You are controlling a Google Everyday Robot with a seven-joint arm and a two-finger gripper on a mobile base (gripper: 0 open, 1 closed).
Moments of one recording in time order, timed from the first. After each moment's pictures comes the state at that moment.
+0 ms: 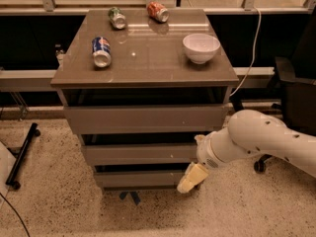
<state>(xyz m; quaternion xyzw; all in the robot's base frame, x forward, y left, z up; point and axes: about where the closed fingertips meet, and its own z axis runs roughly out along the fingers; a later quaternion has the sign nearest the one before) 0.489 -0.109 0.648 -0.53 0.81 0.13 0.23</state>
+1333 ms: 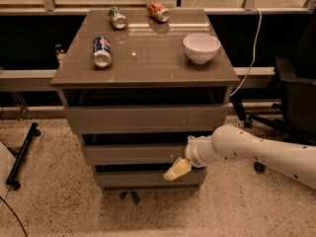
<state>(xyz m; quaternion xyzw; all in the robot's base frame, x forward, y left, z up) 0.566 -0.091 0.559 -0.45 0.83 0.15 0.30</state>
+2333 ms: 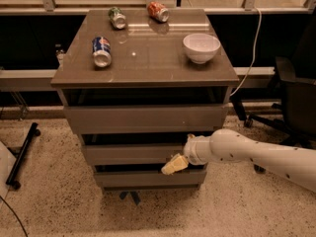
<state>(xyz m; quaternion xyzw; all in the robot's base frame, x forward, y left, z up) 0.595 -0.088 0.539 -0.41 0.83 0.16 0.33</state>
